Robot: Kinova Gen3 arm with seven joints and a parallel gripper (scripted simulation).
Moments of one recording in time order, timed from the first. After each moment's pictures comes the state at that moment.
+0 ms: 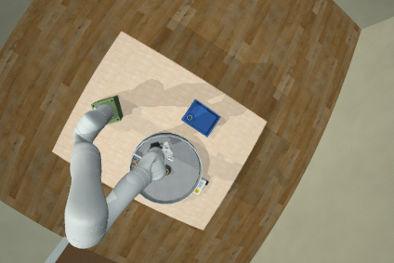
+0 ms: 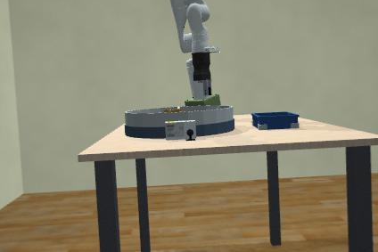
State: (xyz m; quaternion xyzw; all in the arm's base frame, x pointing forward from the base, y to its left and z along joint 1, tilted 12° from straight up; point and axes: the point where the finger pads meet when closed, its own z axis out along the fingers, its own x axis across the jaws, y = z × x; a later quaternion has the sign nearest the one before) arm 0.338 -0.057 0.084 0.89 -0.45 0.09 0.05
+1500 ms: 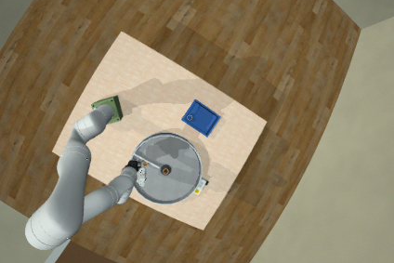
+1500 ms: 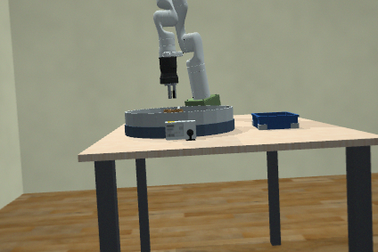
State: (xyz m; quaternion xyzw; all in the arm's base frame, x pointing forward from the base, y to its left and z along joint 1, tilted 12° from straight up) arm 0.256 -0.194 0.091 0.77 -0.62 0.10 0.03
